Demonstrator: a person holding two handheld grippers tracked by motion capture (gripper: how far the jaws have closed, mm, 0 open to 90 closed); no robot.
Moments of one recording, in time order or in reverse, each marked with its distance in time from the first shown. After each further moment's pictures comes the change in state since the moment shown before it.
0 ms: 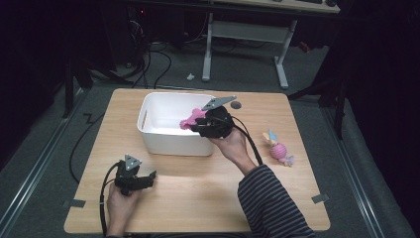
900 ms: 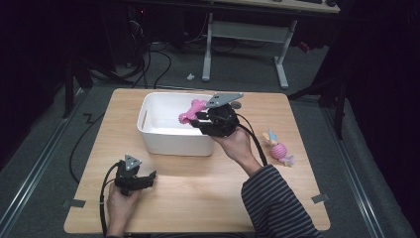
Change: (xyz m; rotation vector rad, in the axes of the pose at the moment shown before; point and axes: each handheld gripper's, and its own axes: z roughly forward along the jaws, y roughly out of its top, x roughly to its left) left arm 0.000 0.000 0.000 -0.002 0.000 -0.002; right arm 0.019 0.018 -0.034 -0.082 -0.029 -0.071
